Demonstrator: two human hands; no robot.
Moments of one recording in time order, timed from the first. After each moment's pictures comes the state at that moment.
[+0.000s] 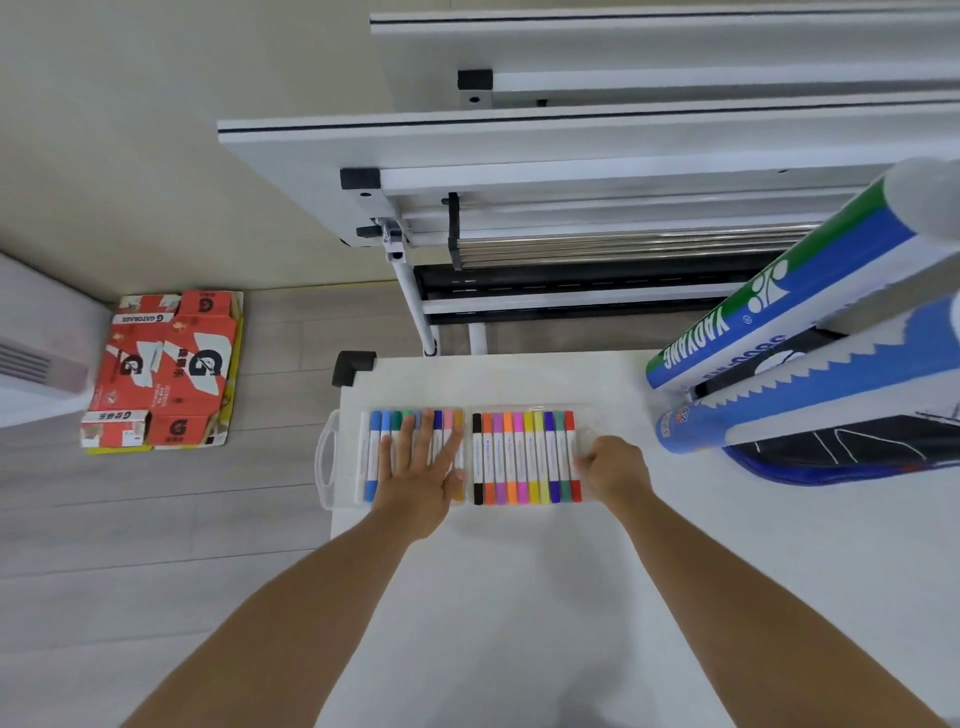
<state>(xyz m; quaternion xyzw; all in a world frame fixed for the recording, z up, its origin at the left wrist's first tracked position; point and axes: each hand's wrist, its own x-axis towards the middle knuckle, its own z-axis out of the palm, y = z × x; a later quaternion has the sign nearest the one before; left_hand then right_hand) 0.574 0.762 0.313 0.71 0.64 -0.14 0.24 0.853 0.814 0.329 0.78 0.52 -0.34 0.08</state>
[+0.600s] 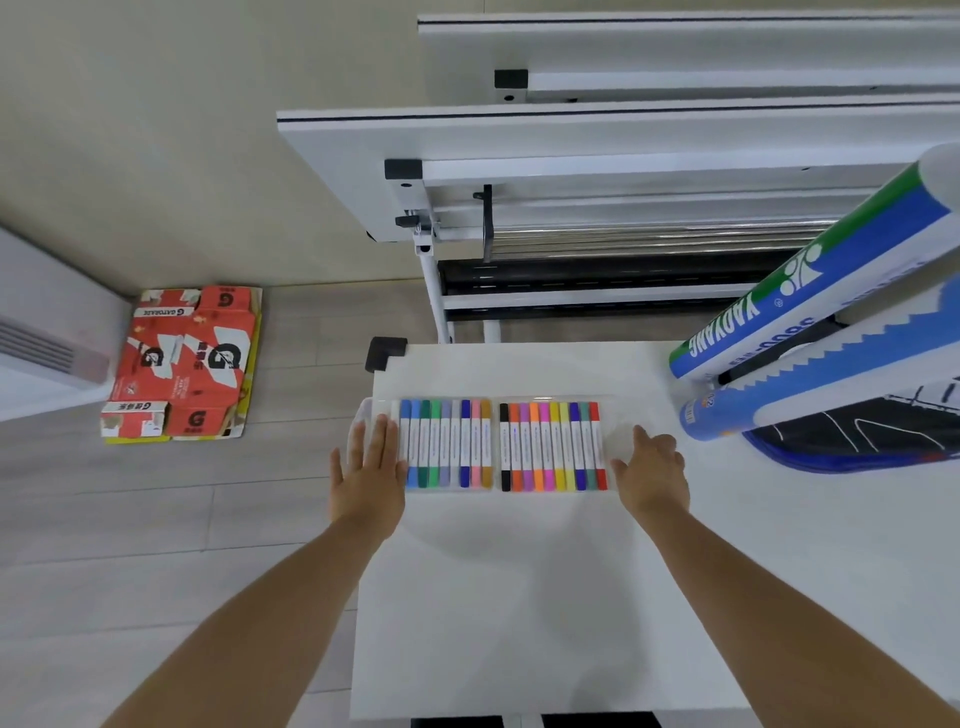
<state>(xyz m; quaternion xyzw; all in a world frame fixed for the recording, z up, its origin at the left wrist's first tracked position) 0.488 0.718 0.301 0.63 0.74 -0.13 0.19 0.851 0.771 0.336 0.79 0.57 -0.22 0.09</state>
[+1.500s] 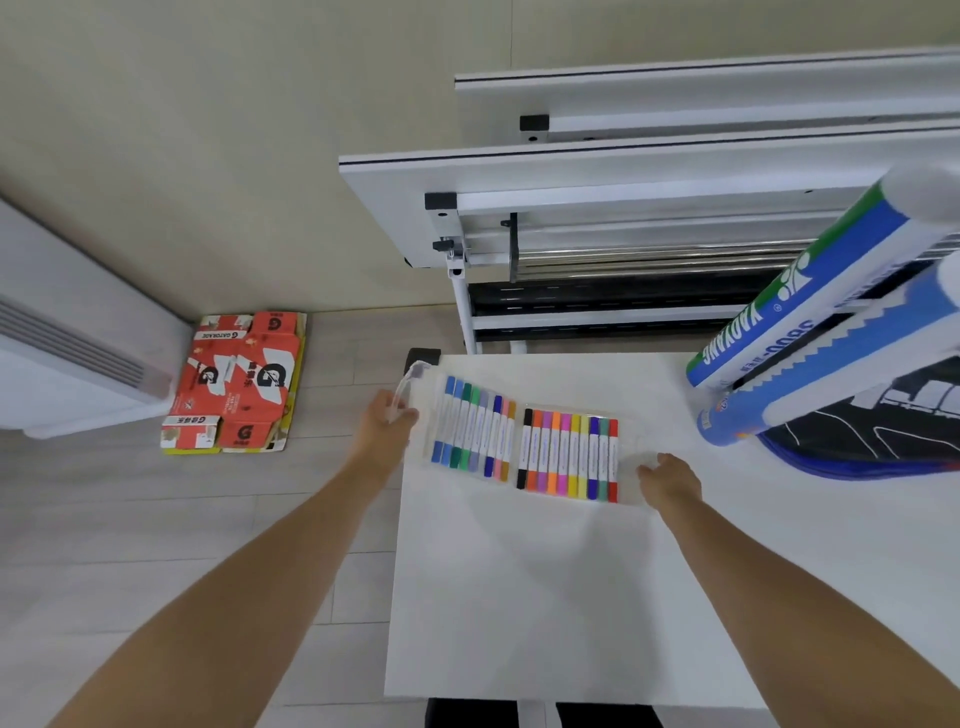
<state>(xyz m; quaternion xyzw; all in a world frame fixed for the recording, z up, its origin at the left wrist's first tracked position) 0.481 0.761 0.410 0.32 0.76 0.31 0.48 0.847 0.768 0.356 0.83 0.42 -0.37 0.02</state>
